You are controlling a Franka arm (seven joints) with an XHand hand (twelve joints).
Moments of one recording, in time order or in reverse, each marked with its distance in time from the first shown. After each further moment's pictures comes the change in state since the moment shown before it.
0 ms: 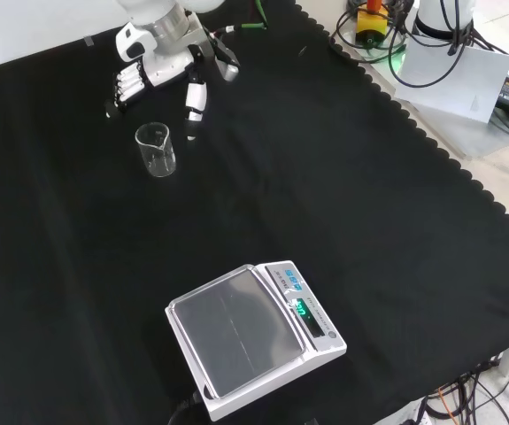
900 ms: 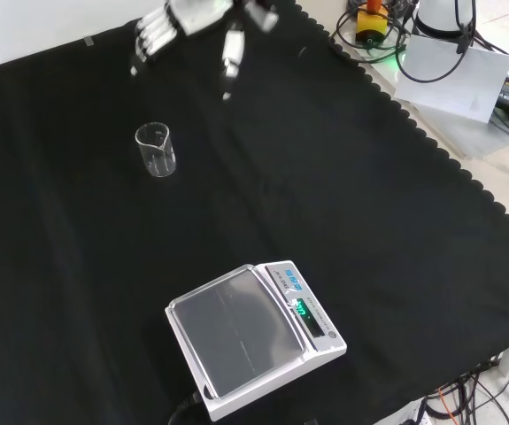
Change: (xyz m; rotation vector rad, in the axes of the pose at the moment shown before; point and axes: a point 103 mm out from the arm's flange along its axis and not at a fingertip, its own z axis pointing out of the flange) arm 0.054 -0.081 -0.085 -0.077 -0.093 -0.103
